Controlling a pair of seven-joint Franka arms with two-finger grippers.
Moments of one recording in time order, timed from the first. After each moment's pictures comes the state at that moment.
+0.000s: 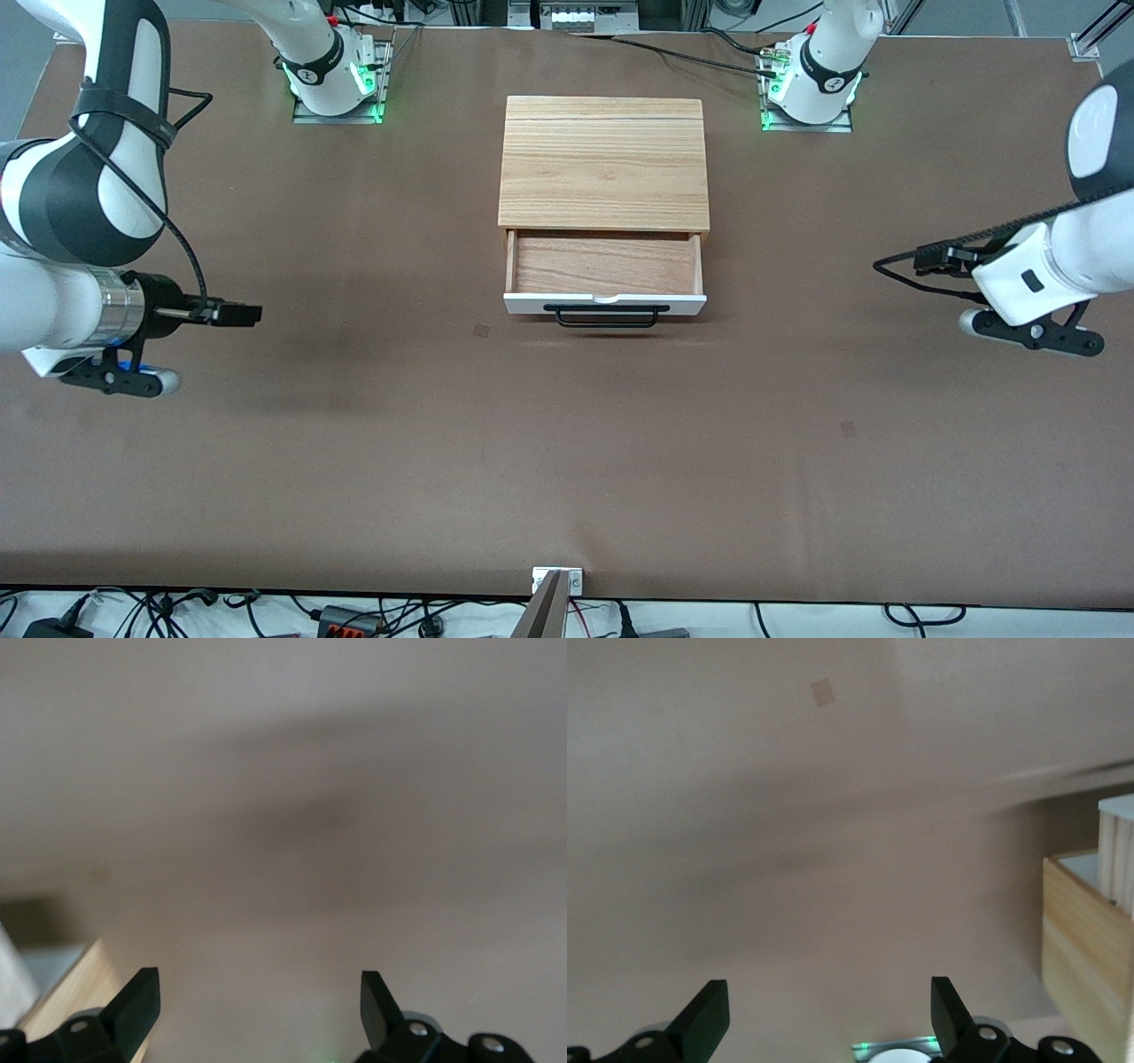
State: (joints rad) left arm 0.01 0.33 -0.13 -1.30 0.11 1.35 0.02; right arm 0.41 0.58 -0.52 -1.13 0.29 1.44 0.10
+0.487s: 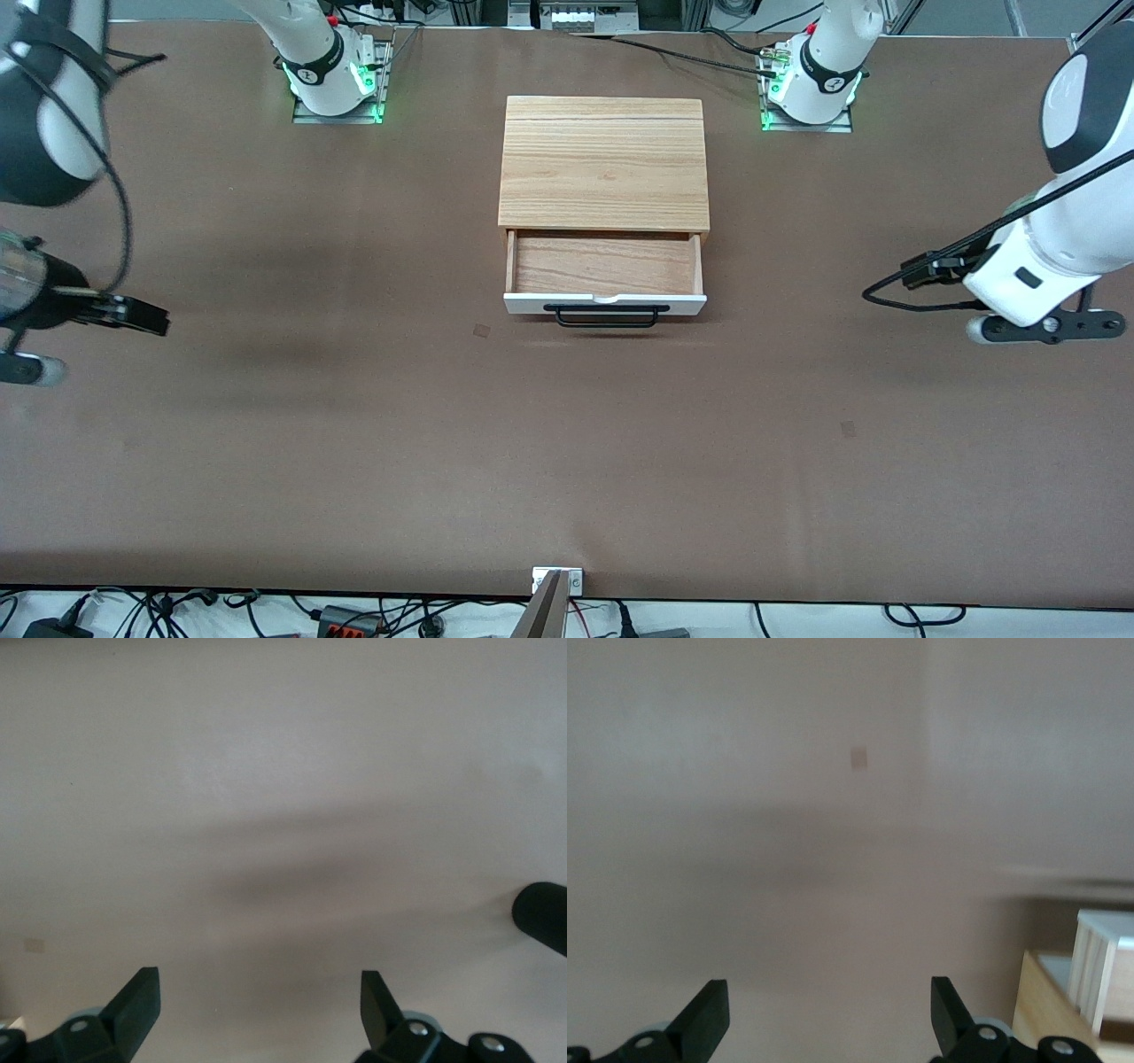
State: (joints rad) left arm -0.01 0.29 -0.12 -1.32 0.11 1.52 -0.18; right arm 0.08 0.38 -0.14 -1.21 0.00 1.55 0.10
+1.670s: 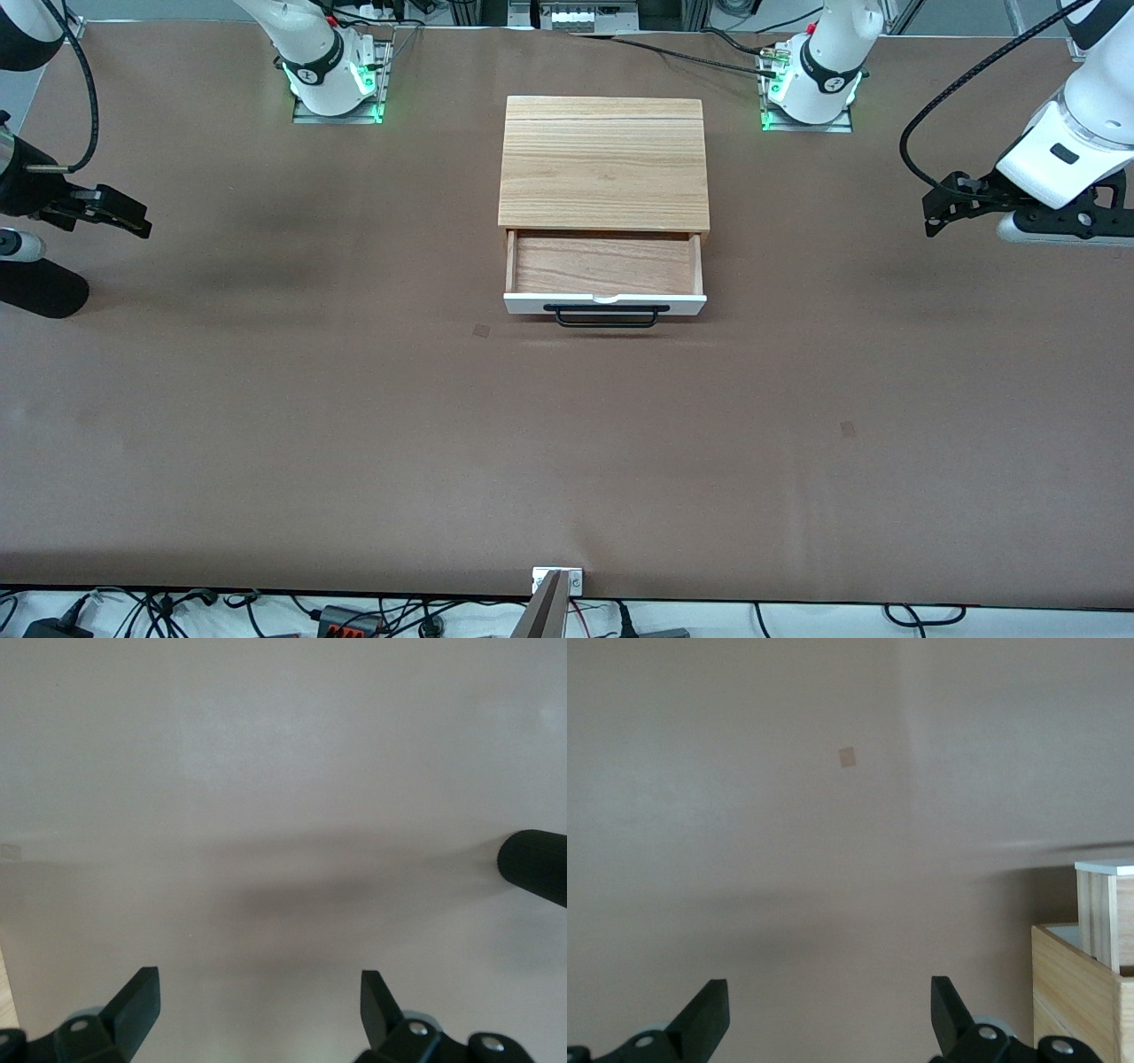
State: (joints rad) left arm 0.01 -0.08 -0.08 -1.78 0.05 1.72 -0.02; right arm -0.03 0.01 -0.02 -1.69 -0.05 1.64 0.02
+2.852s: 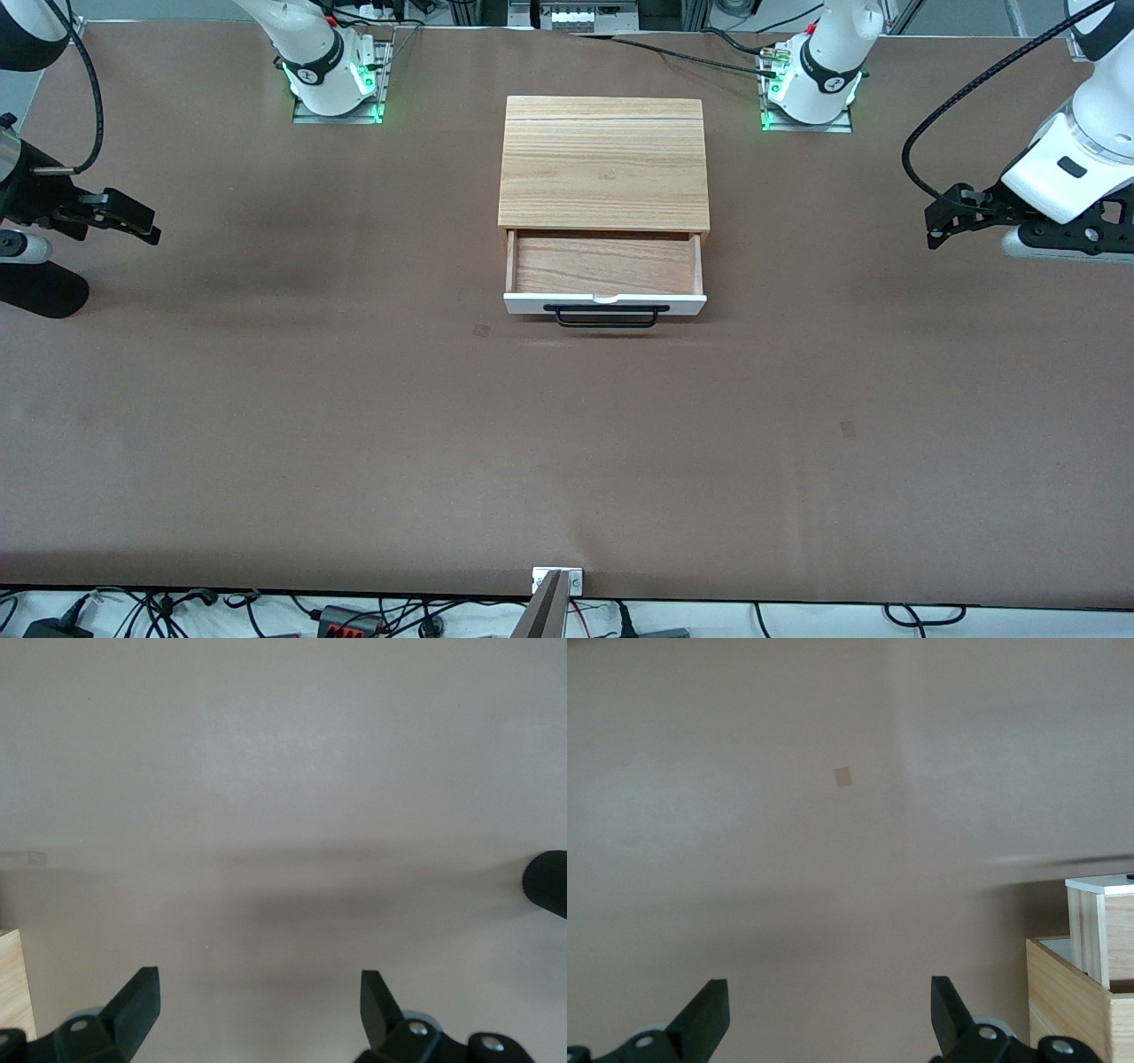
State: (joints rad) left arm 0.00 -0.01 -0.08 -1.69 0.05 1.71 -0.01; right arm -0.02 0.01 -0.02 -1.71 -0.01 1.69 0.00
